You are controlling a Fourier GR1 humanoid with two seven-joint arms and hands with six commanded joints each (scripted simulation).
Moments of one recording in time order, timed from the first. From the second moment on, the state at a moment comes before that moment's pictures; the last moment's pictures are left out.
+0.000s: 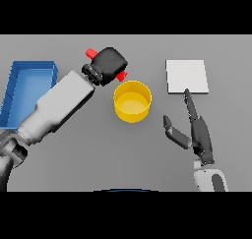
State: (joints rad) left arm -1.04 0.27 -0.73 -0.84 -0.97 -0.25 -0.02; right arm 0.12 -0.03 0.17 -1.71 0.30 -0.07 -0.12
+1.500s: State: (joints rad) left arm -1.40 0.18 -1.23 -0.62 -1.25 -0.26 -0.12; right arm 0.10 -0.02 0.17 -1.70 0.32 -0.08 -0.15
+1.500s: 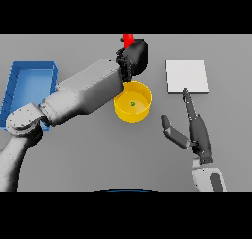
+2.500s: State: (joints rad) left arm -1.46 0.57 -0.56 -0.22 -0.49 -0.05 0.09; right arm 0.07 0.00 0.17 -1.67 0.29 -0.08 -0.14
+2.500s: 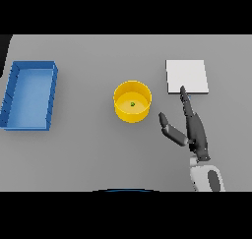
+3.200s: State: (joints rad) left arm -0.89 0.70 -0.37 -0.68 0.01 0.27 0.40; right arm 0.08 -0.03 0.18 -1.67 0.34 -0.09 -0.14
